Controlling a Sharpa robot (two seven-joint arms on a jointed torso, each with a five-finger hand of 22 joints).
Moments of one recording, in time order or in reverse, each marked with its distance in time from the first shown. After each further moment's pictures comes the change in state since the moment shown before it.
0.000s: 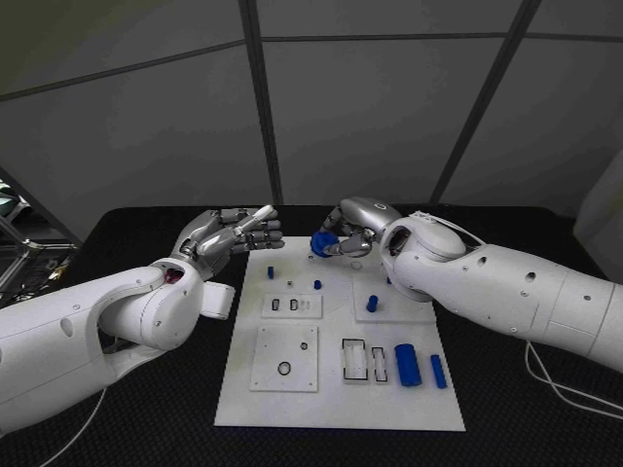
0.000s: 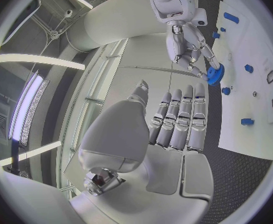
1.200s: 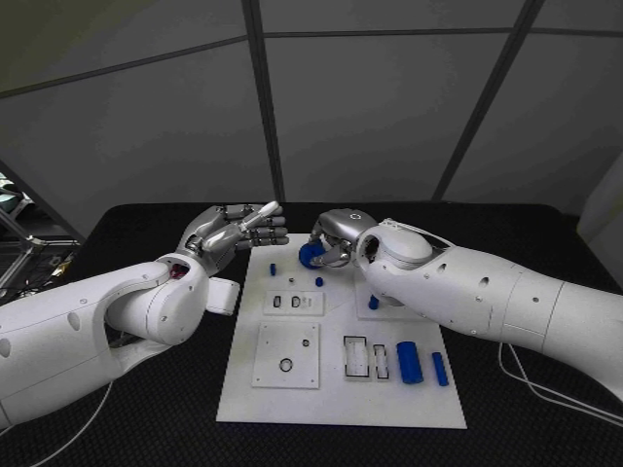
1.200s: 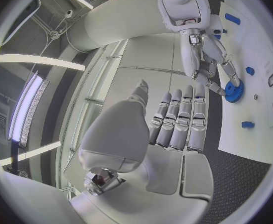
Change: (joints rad) left arm 0.001 0.006 0.000 0.000 0.000 -0.003 0.000; left_hand 0.000 0.000 0.000 -0.006 0.000 0.000 0.000 -0.004 0.000 0.000 0.000 0.000 0.000 0.000 0.000 0.000 0.000 0.000 0.000 0.000 0.000 -0.001; right arm 0.001 0.144 -0.058 -0.140 -0.083 0.052 -0.054; right_hand -0.063 -0.020 -0.004 -0.009 0.001 0.001 0.000 -0.022 0.000 0.000 0.000 -0.019 0.000 0.000 0.000 0.000 0.001 0.000 0.000 0.000 0.000 0.000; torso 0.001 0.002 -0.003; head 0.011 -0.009
